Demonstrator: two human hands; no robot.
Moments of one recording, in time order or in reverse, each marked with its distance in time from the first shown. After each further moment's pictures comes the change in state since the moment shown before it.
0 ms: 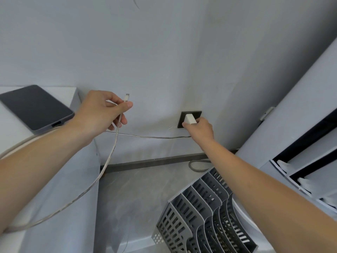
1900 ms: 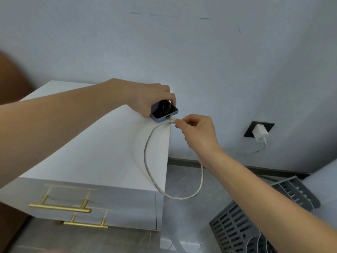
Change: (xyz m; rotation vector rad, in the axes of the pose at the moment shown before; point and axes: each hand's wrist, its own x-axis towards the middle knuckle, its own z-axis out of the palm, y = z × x) left_hand -0.045 0.060 -0.151 1.298 -0.492 0.123; right_hand -0.231 -0.168 0.070 0.468 -0.378 -0.323
